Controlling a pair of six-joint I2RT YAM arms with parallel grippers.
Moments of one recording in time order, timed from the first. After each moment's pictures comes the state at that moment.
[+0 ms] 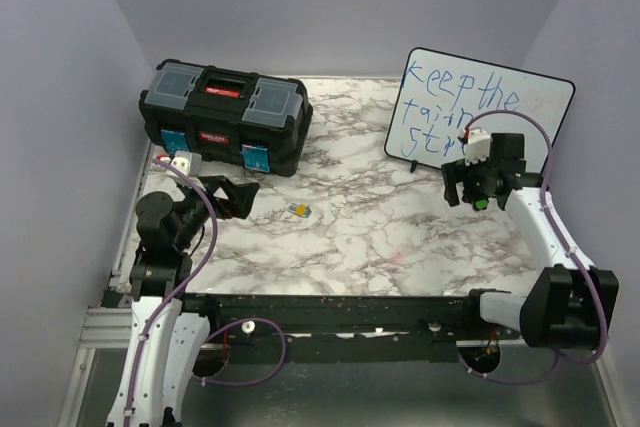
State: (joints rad) left arm -0.04 0.49 0.59 -0.21 0.44 -0.33; right arm -0.06 1.20 0.86 -0.55 -0.18 -0.33
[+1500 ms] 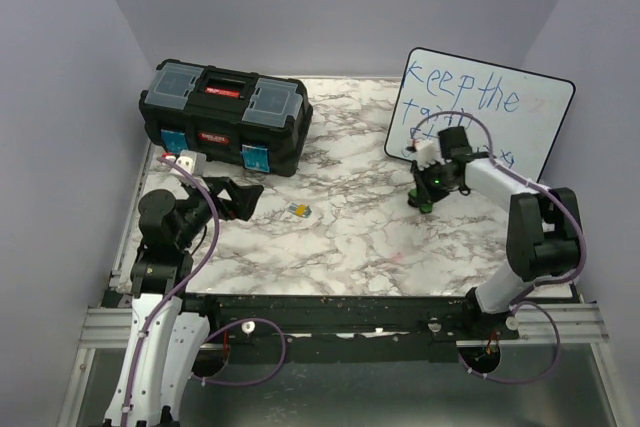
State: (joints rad) left arm -0.06 0.49 0.59 -0.22 0.47 -0.34; right arm 0.07 1.63 0.96 -0.50 -0.29 -0.39
